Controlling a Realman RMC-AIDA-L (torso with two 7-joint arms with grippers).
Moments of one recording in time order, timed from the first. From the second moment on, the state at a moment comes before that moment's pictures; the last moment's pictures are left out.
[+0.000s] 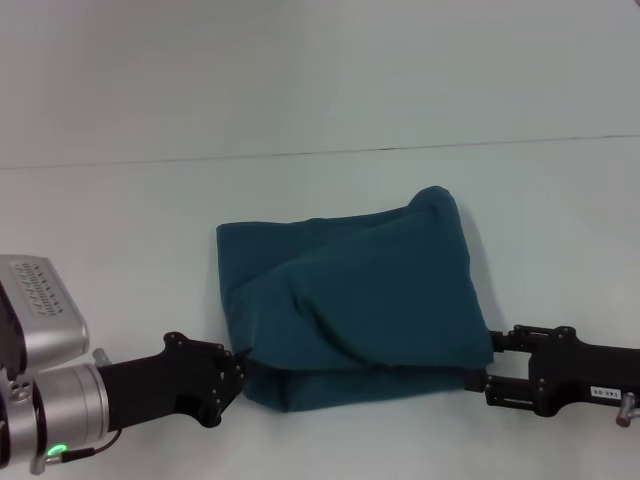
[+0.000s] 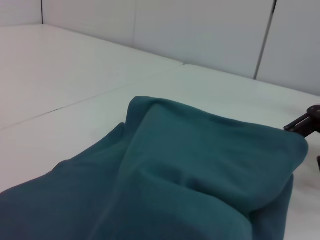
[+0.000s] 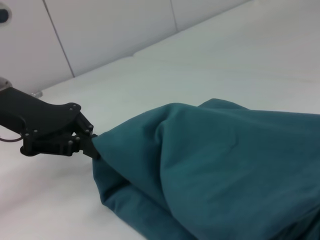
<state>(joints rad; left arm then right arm) -0.31 -2.17 -1.95 -0.83 -1.35 1.16 -1.37 0.38 2.09 -0.66 -0.67 -2.07 -1.44 1.32</state>
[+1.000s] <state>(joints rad) -0.31 -2.17 -1.96 -0.85 -1.36 1.15 -1.39 0.38 2.08 -0.68 -0.66 -2.07 -1.43 1.29</state>
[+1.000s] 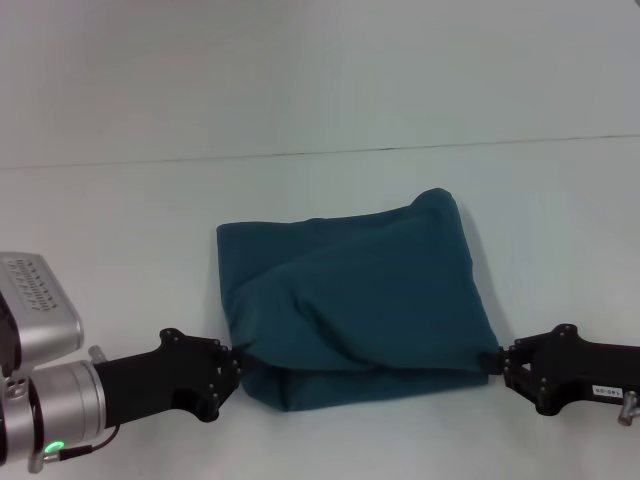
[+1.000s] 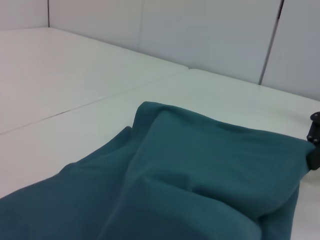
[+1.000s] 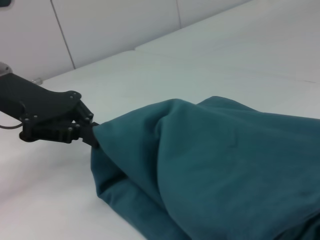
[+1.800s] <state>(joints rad) -0.28 -2.17 -1.96 -0.86 -1.36 1.14 -1.40 0.37 2.04 -0.61 -0.66 -2.08 -1.40 1.37</state>
